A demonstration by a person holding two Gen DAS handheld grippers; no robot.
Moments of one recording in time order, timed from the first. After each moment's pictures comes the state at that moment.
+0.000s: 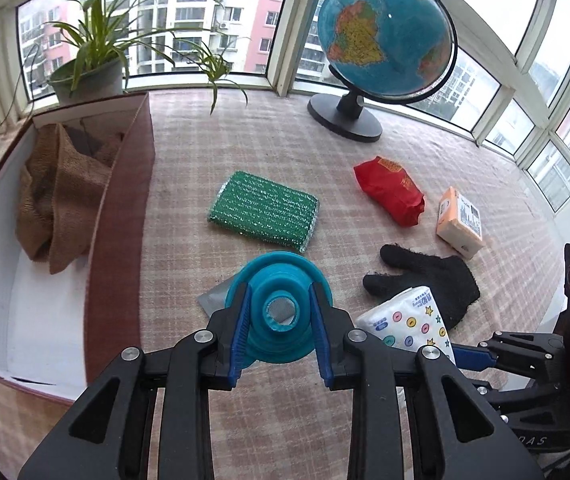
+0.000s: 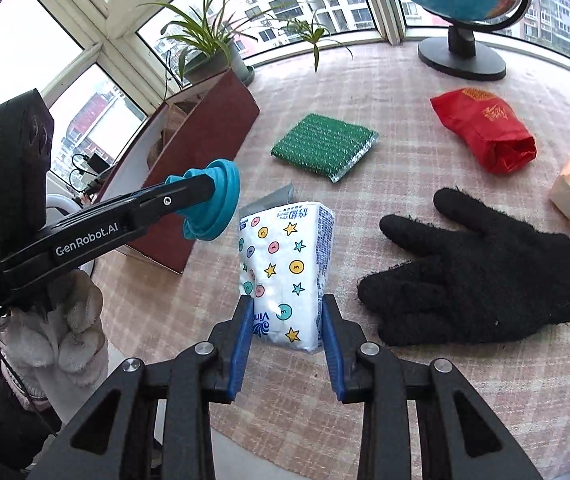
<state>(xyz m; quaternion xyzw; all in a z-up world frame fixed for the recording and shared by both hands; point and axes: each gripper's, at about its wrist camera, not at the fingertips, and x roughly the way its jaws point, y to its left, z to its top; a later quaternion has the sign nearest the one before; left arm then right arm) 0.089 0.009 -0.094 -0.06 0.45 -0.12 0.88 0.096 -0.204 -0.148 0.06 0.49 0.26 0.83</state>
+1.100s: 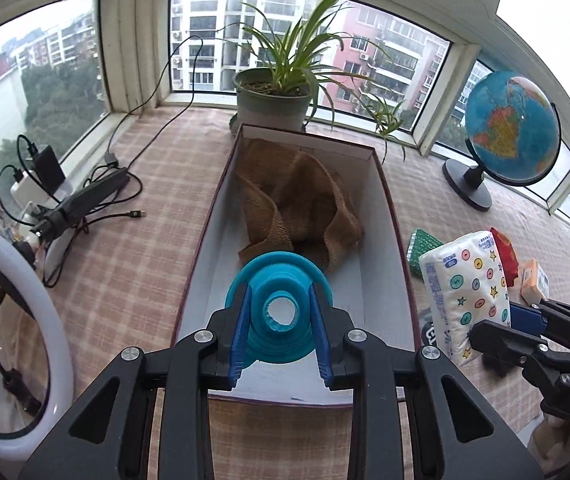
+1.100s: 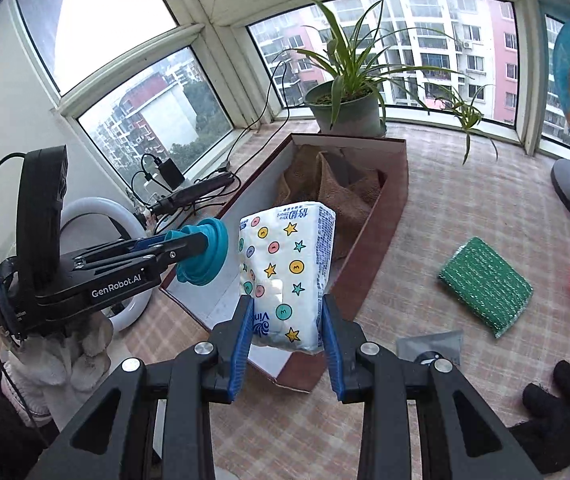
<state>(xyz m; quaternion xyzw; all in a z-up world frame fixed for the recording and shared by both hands) 0.079 0.208 -0.065 -0.10 0.43 0.04 0.90 0.128 -0.008 -0.084 -0.01 0.43 0.35 0.83</state>
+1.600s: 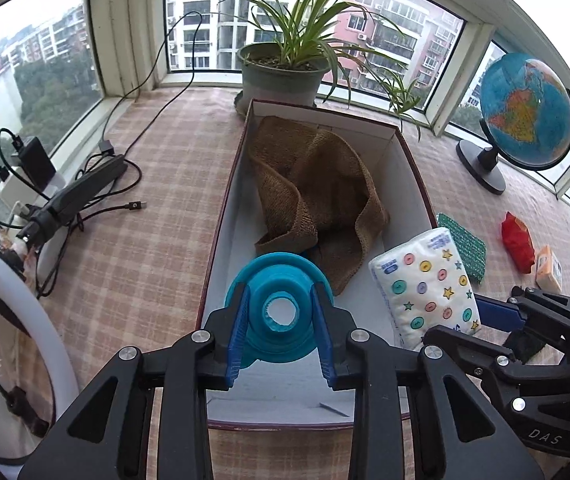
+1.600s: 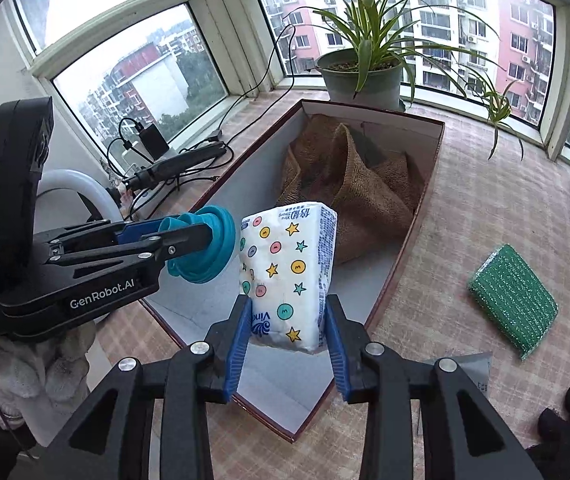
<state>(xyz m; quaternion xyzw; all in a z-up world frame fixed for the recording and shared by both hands) 0.098 0.223 -0.085 -0.09 0.46 0.03 0.88 0.148 0.047 -0.116 -0.07 0.46 0.33 0.82</state>
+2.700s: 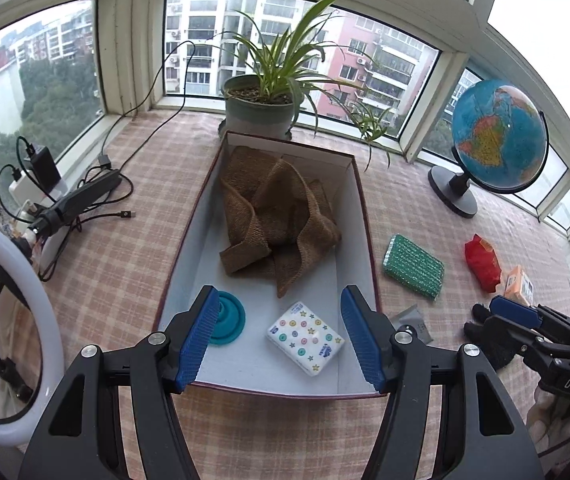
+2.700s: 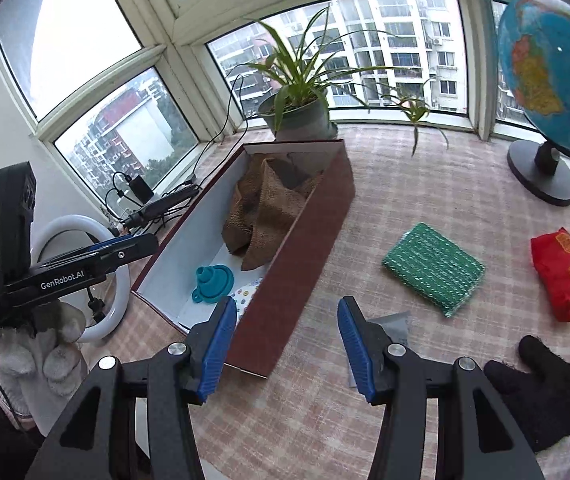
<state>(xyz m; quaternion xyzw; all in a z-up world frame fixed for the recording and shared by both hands) 0.068 0.185 -0.044 -0.12 0.42 0.02 0.90 0.126 -0.077 -0.076 0.01 0.42 0.30 0.86</state>
